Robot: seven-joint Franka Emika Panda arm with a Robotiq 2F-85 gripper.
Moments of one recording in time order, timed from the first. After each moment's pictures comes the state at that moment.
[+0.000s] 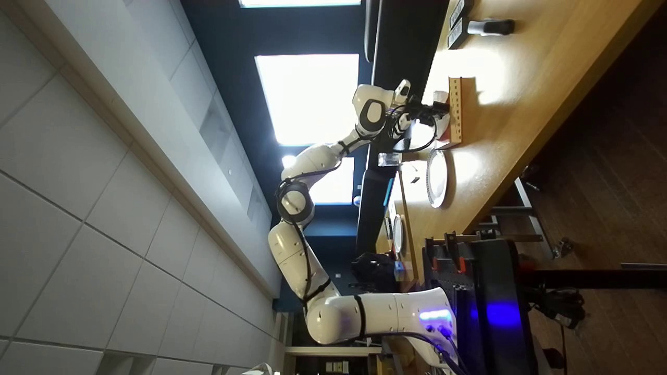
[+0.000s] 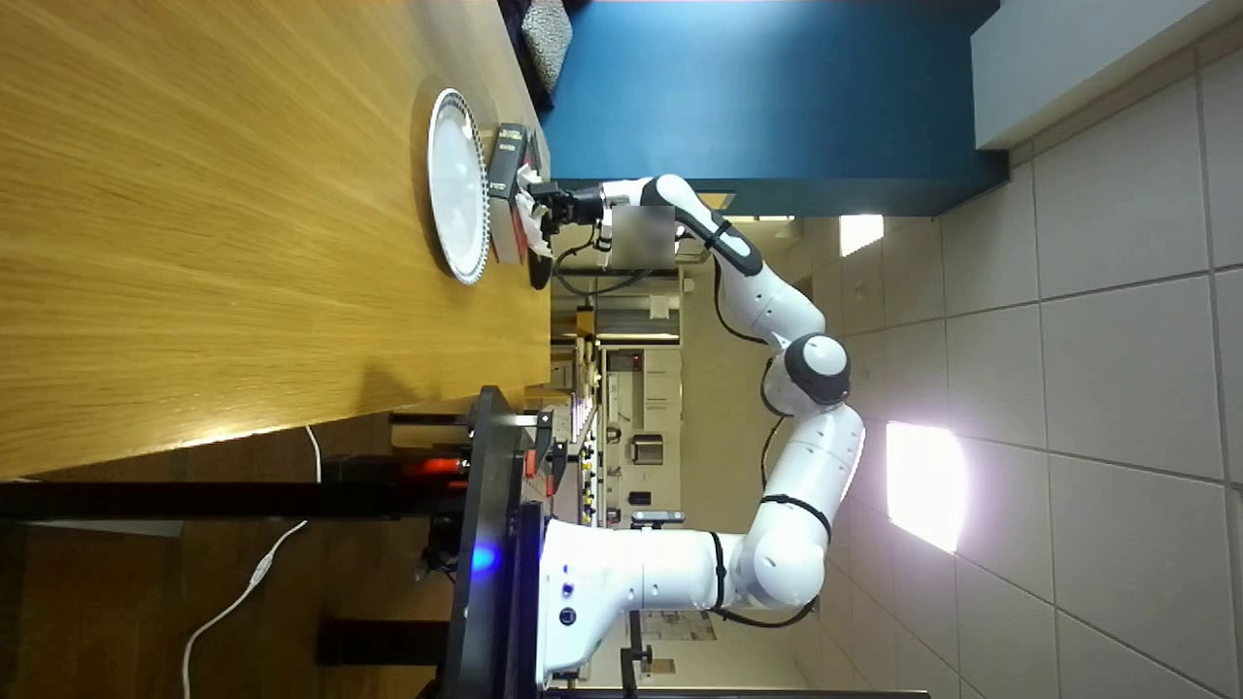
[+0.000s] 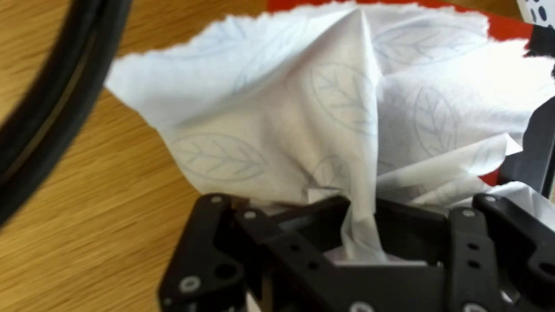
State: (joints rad) arm -0.05 1.01 0.05 -1.45 0.10 2.25 -0.06
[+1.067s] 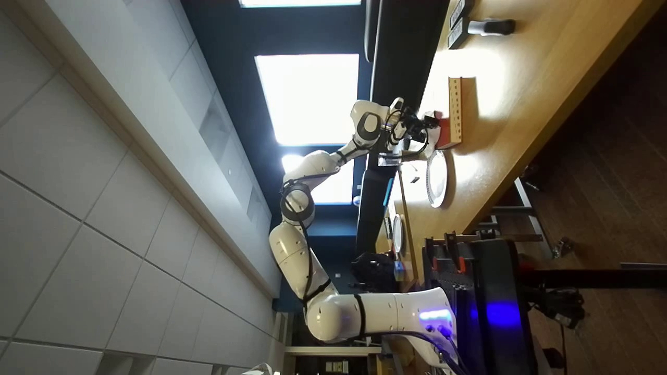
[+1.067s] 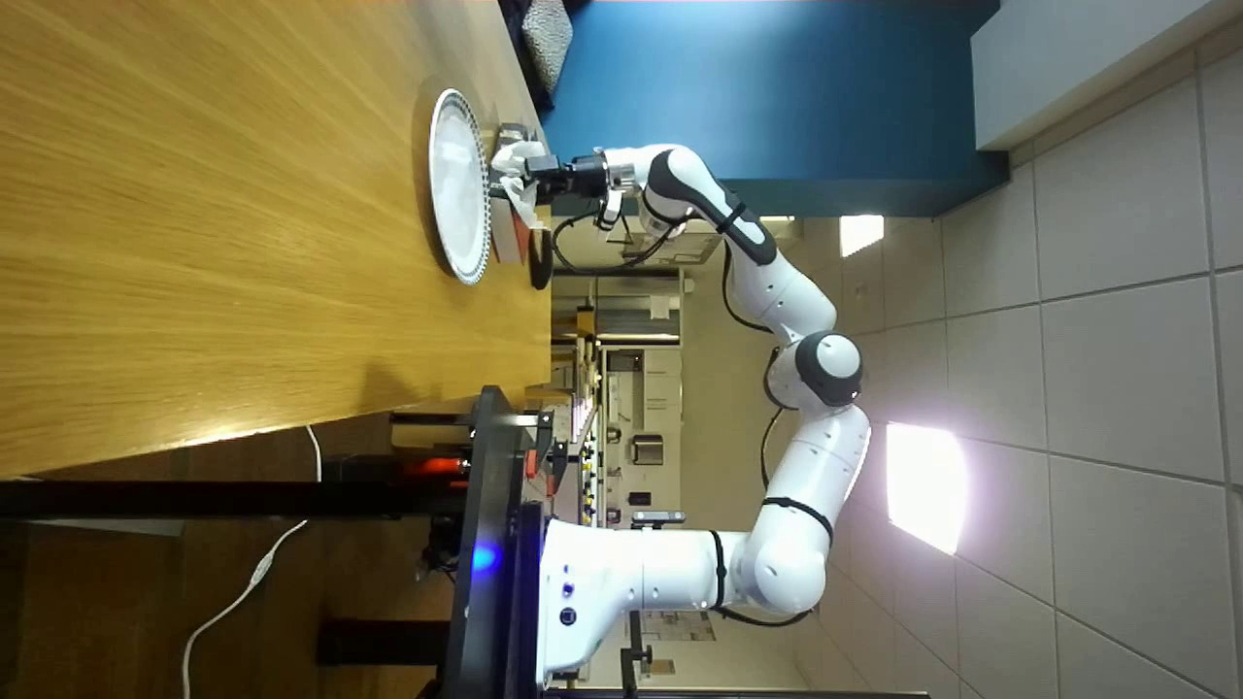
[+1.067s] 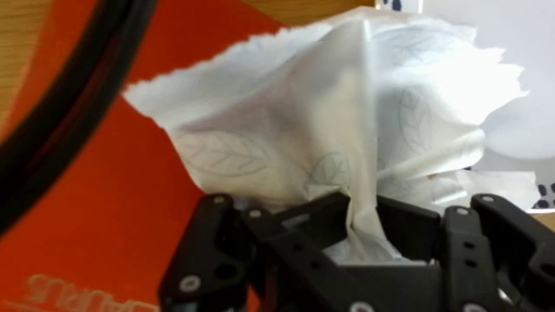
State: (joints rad) arm 0.03 1.01 0.12 -1.44 0.08 2.21 -0.17
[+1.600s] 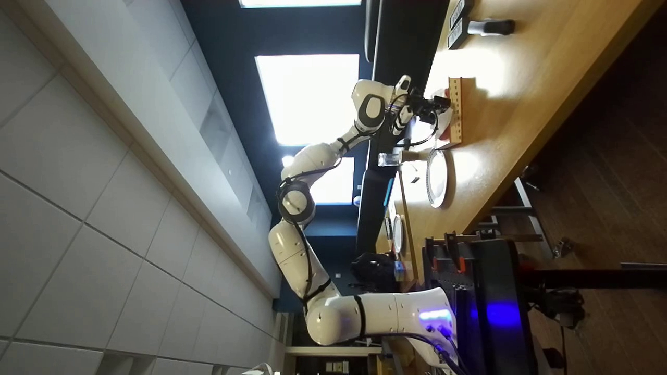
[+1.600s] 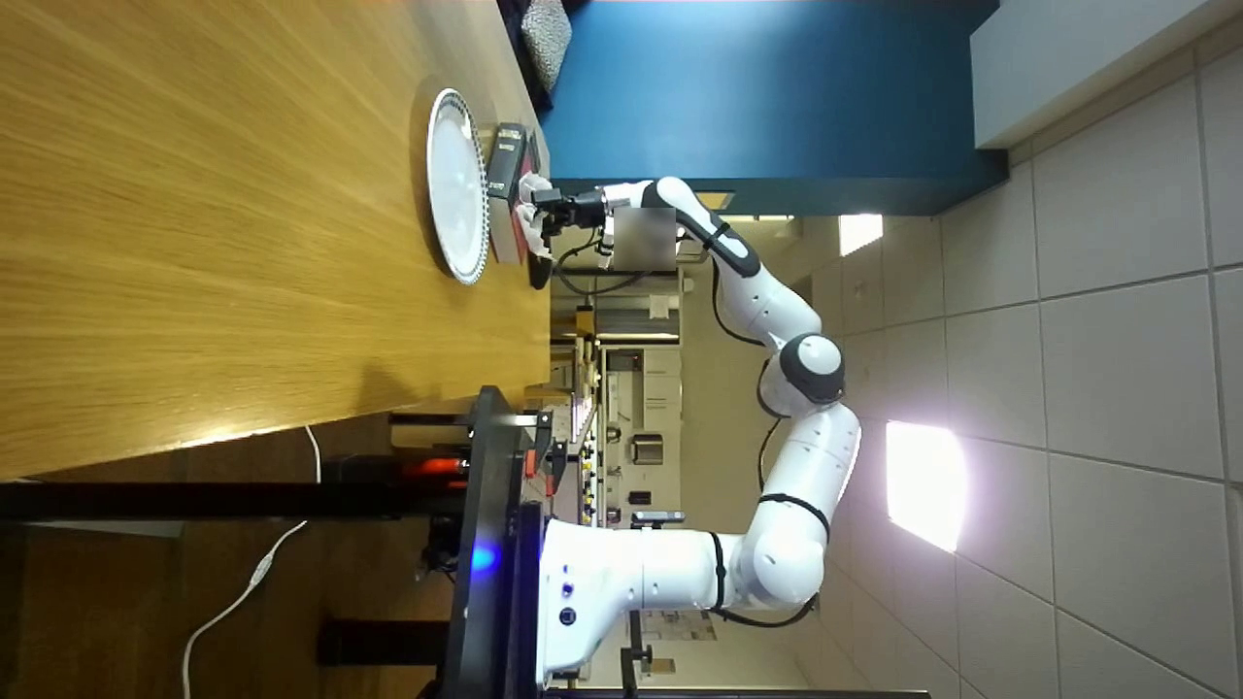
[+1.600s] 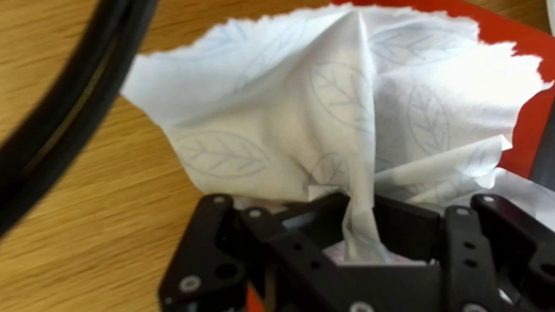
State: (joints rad) arm -0.08 1.03 0.05 -1.40 0.08 2.20 -0.17
